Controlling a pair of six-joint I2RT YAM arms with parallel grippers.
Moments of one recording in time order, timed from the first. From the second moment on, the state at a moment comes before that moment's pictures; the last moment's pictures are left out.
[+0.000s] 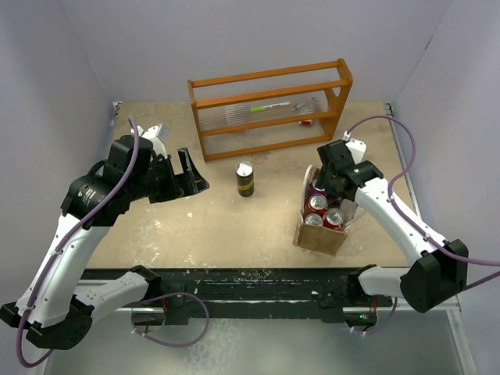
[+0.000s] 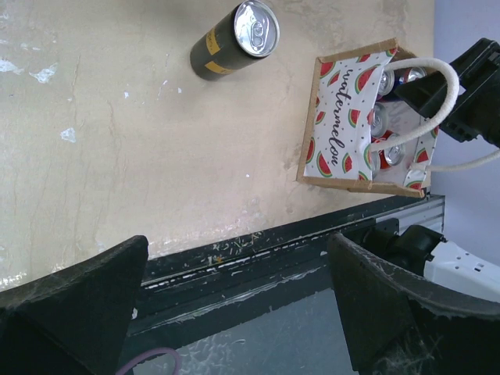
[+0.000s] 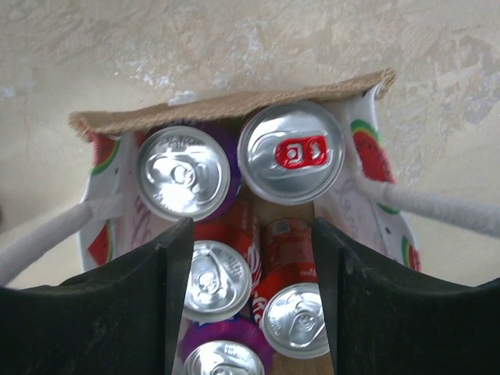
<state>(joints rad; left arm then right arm) -0.50 1.00 1.46 -1.14 0.08 -0.67 0.44 1.27 1.11 -0.89 0.50 0.70</state>
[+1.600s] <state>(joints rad) -0.50 1.07 1.50 -1.11 0.10 -0.60 0.22 1.38 1.05 -0.70 0.37 0.48</state>
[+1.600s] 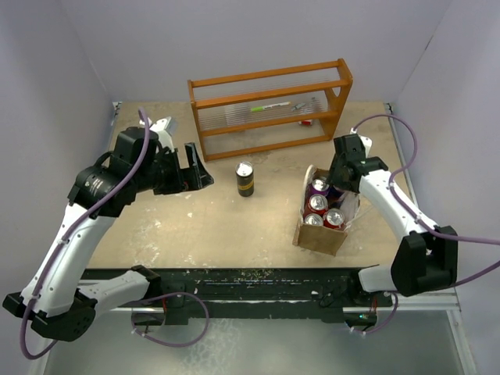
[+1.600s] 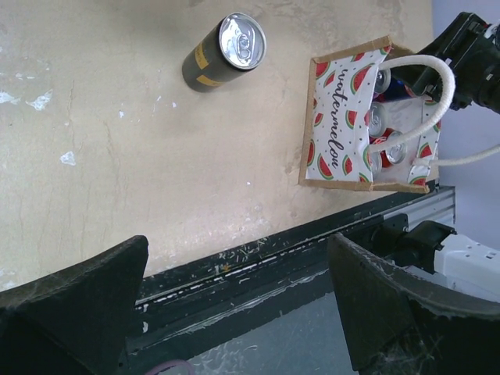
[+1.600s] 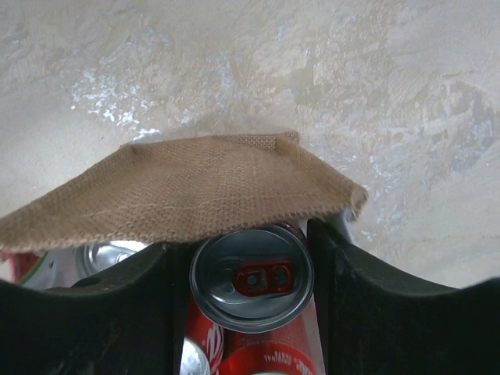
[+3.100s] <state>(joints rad) -0.50 0.90 1.40 -1.18 0.20 -0.62 0.27 1.05 1.30 -0.79 -0.46 0.69</state>
